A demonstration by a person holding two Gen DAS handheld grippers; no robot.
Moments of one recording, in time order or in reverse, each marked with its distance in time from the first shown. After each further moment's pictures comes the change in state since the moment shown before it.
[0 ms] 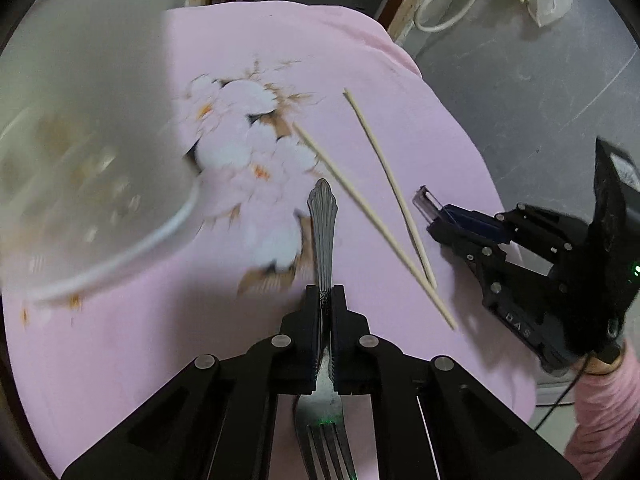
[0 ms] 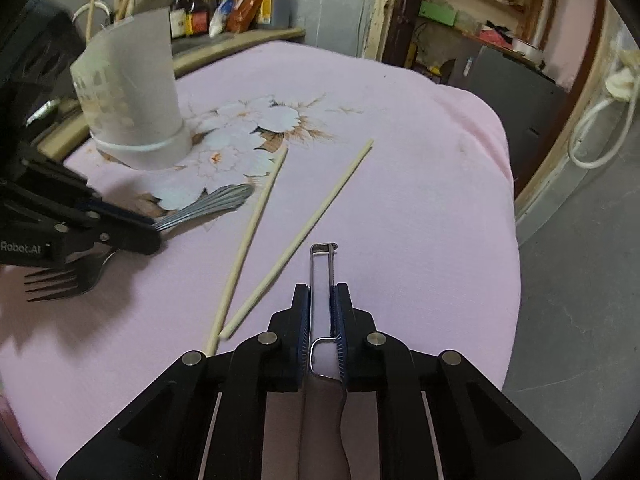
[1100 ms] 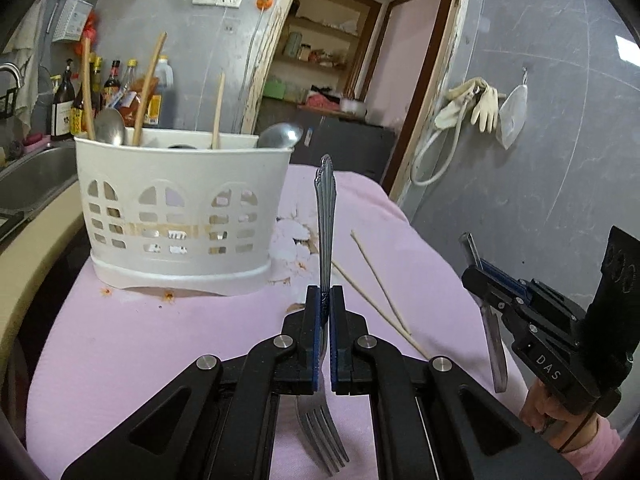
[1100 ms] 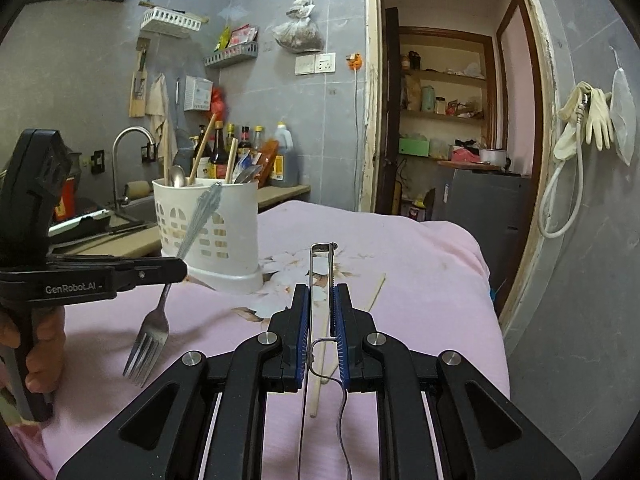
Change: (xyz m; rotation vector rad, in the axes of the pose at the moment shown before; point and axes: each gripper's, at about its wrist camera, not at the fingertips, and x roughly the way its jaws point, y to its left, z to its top) left arm -0.075 -0.019 -0.096 -0.022 -0.677 0.060; right arm -0.092 0.050 -0.044 0.059 -0.593 -0.013
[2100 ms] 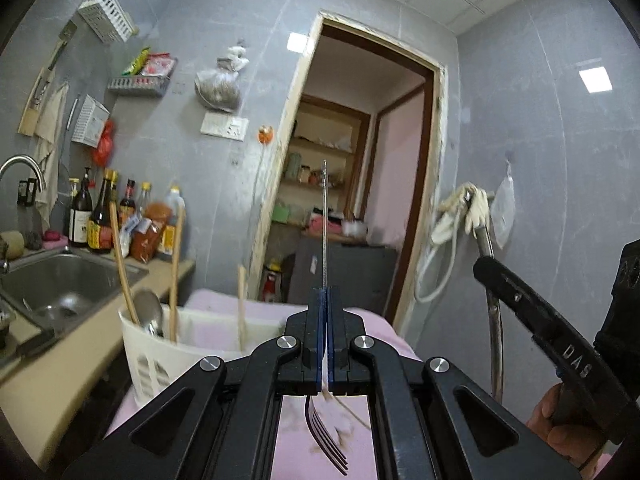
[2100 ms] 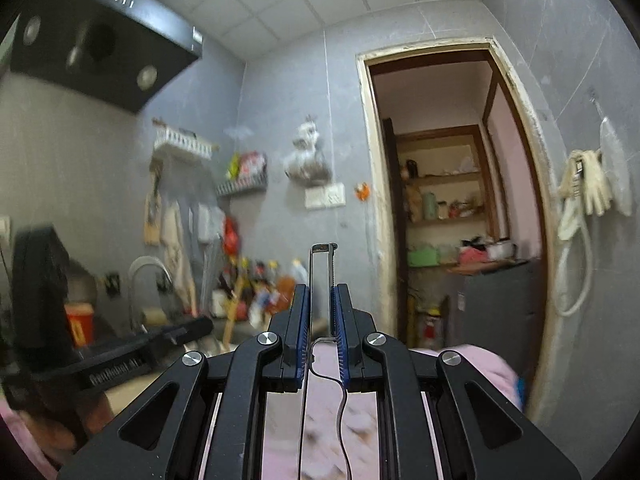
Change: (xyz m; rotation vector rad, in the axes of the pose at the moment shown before) left arm -0.053 0.011 0.051 0.051 -0.458 0.023; right arm -0.025 0.032 0.087 0.088 -0.475 0.061
